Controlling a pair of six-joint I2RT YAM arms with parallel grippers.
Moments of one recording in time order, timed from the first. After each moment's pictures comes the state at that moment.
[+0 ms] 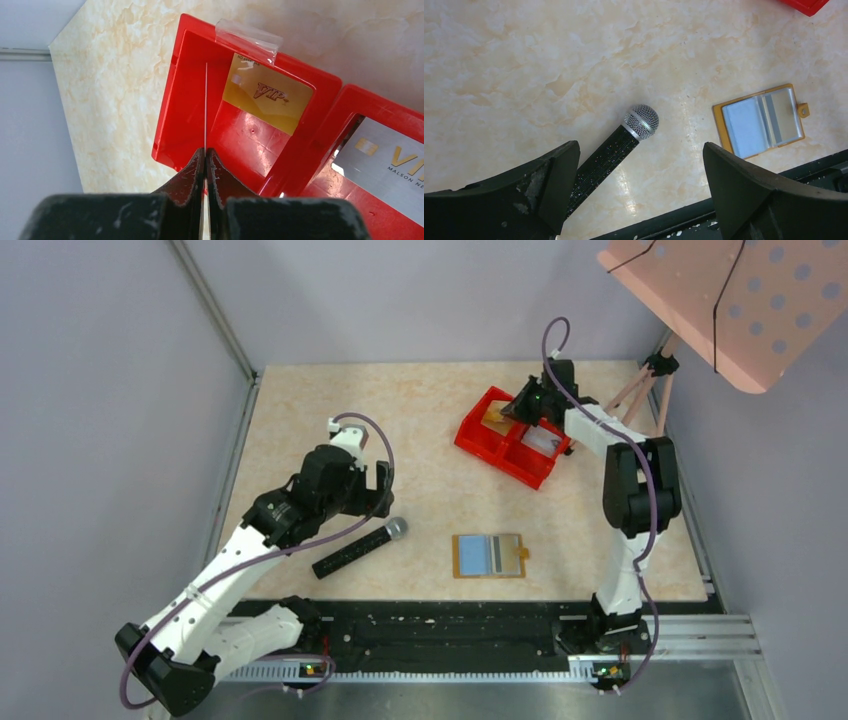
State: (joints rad) left arm -0.62 0.95 1.01 -0.73 -0.15 -0.36; right arm 0.19 1.98 1.46 -0.14 -0.27 0.75
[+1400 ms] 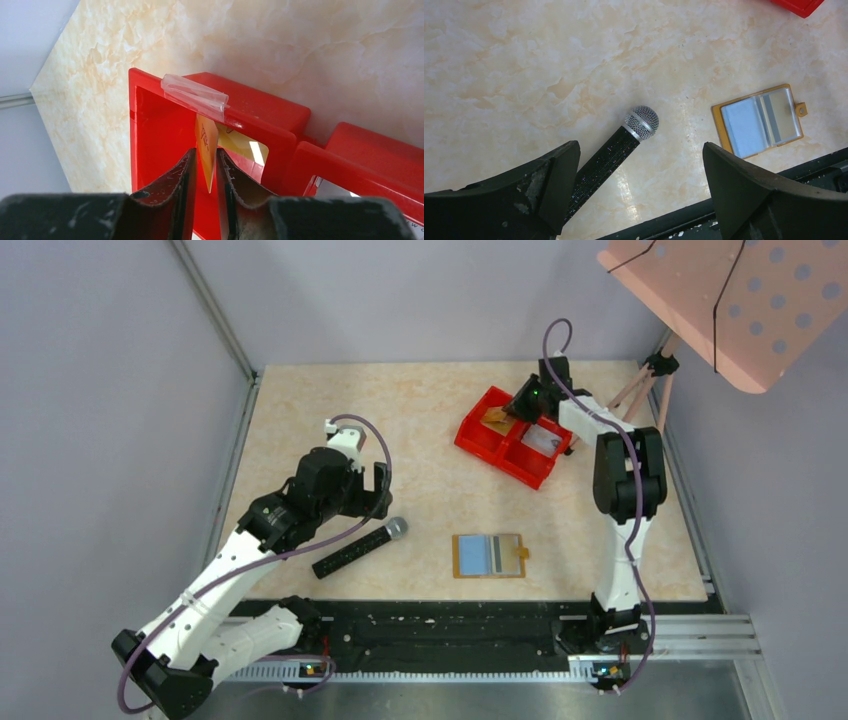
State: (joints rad) left arm -0.62 0.92 1.00 -0.72 -0.15 -0.35; right arm 0.18 2.11 1.61 -0.23 -0.18 0.83
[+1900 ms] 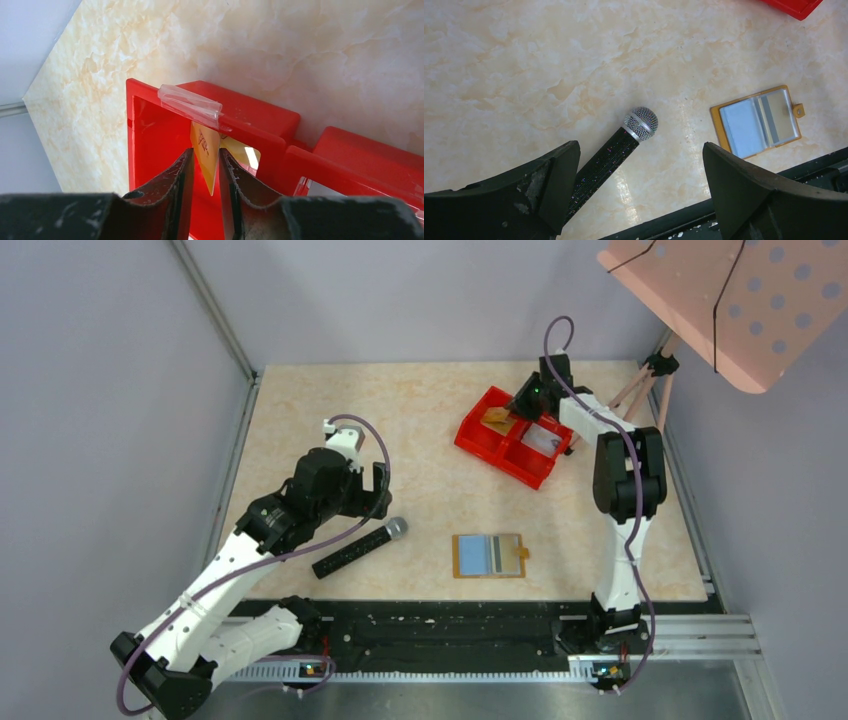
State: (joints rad) left arm -0.62 0.91 1.00 -0.72 -0.15 -0.35; right arm 0.17 2.12 1.64 -0.26 -0.14 0.83
